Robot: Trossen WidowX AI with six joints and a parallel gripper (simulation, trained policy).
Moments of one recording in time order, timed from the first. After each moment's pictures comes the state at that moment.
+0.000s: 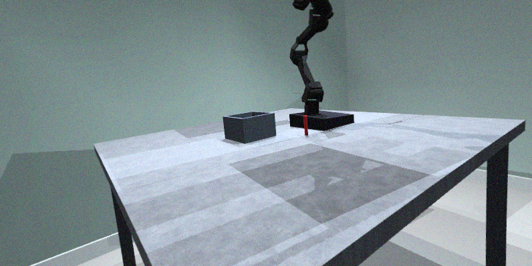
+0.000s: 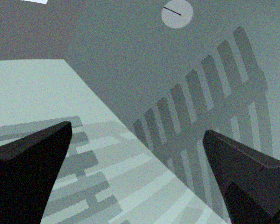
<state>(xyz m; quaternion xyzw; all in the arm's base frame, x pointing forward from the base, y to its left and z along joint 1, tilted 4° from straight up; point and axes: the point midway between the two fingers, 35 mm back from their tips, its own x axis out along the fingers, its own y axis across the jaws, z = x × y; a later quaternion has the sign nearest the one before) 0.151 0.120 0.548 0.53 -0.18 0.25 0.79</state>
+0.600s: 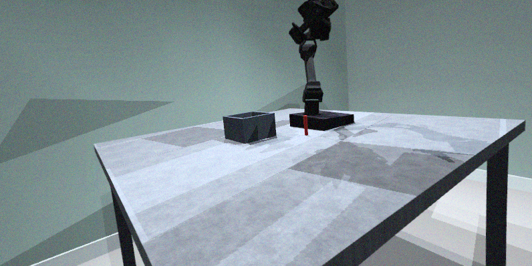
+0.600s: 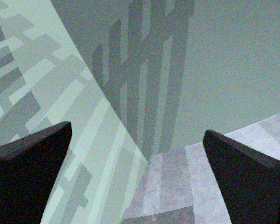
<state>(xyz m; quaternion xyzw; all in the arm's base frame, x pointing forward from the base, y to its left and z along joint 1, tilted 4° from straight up) 0.233 0.211 0.388 0.34 0.02 0.21 0.92</state>
